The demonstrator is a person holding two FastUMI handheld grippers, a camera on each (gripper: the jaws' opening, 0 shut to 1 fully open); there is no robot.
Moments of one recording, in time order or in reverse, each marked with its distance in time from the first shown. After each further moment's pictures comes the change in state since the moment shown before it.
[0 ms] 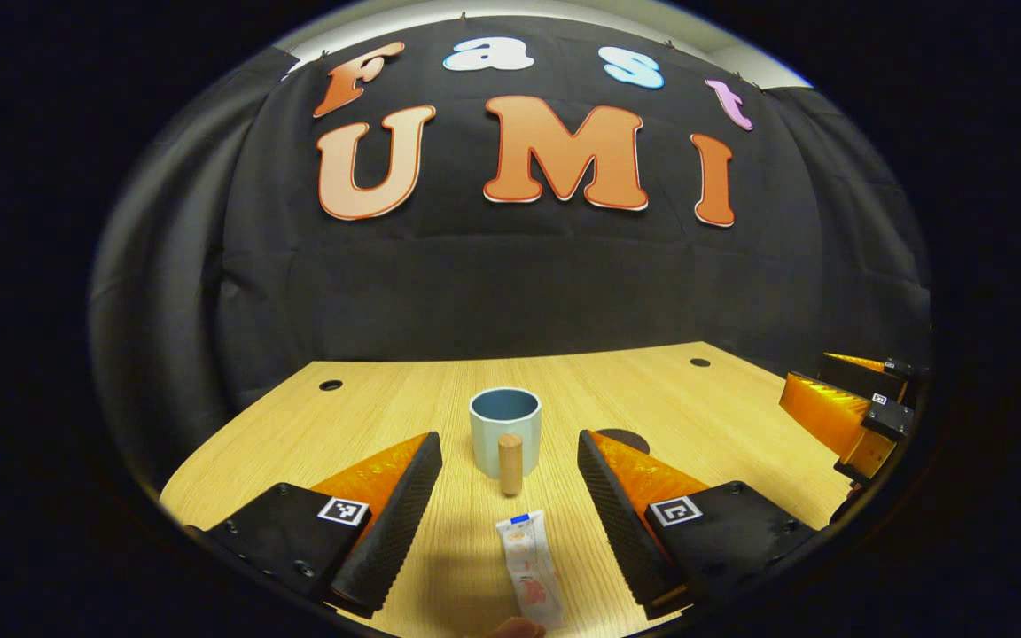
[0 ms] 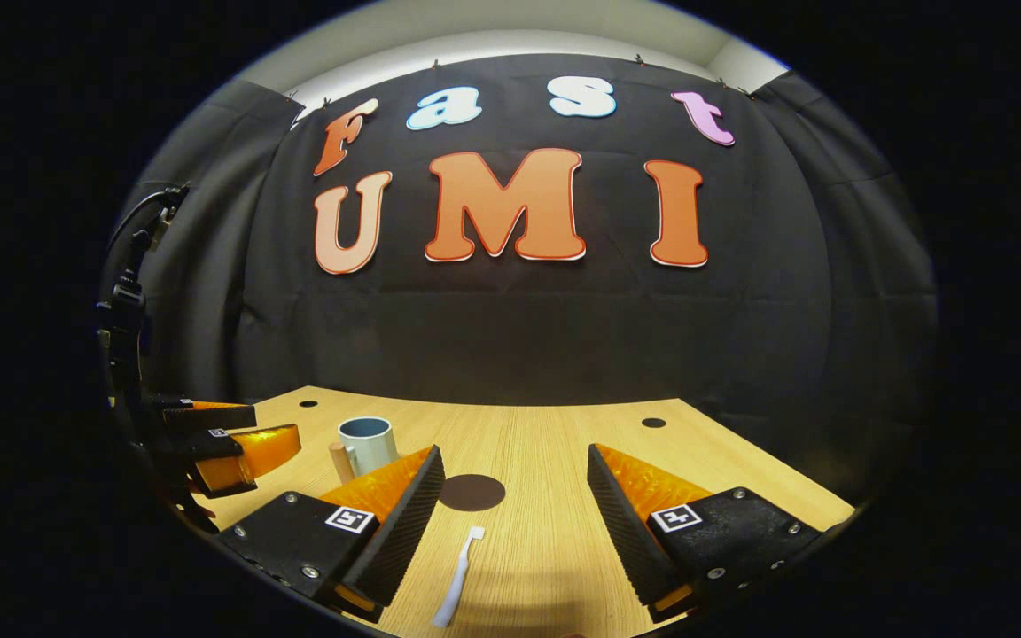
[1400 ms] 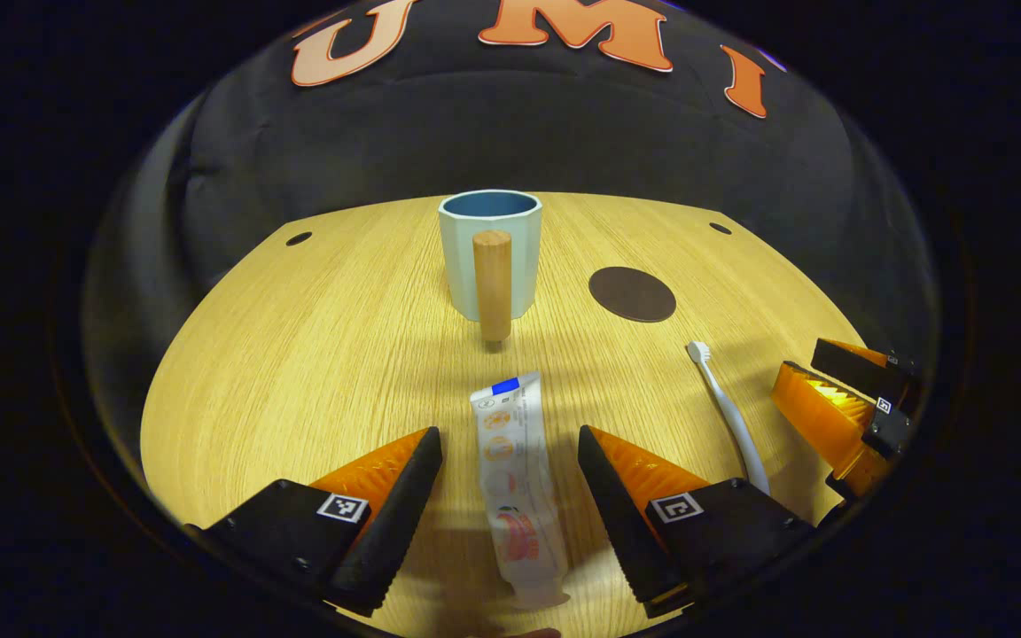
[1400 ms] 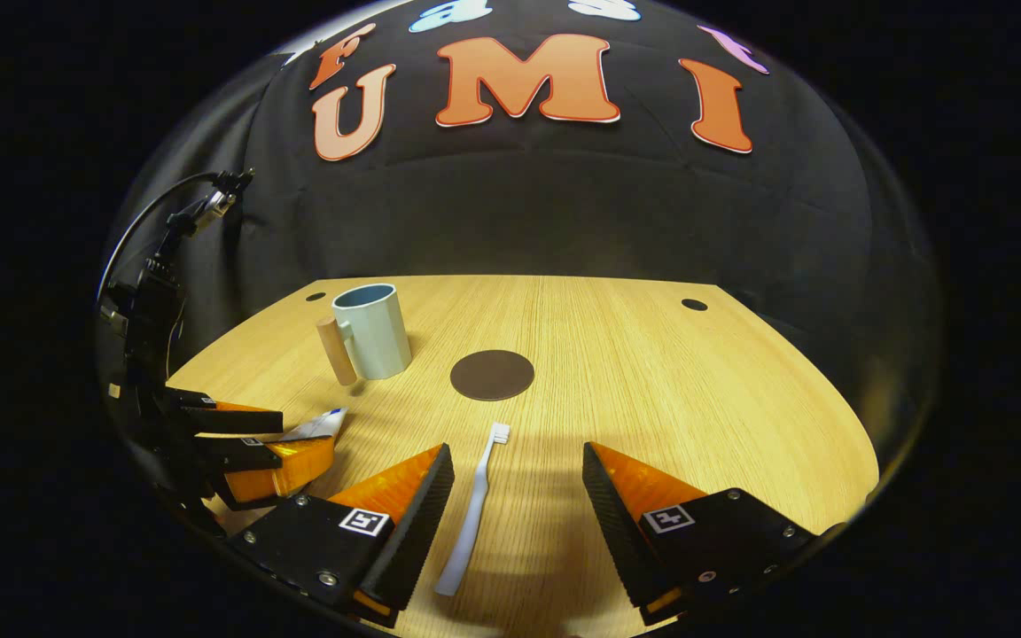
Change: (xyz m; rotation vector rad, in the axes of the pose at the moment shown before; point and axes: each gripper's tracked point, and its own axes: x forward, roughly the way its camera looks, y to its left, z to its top) left arm 0.020 -0.024 -0.124 -0.046 0.520 -0.014; right arm 0.014 0.023 -0.114 -0.018 0.421 0.074
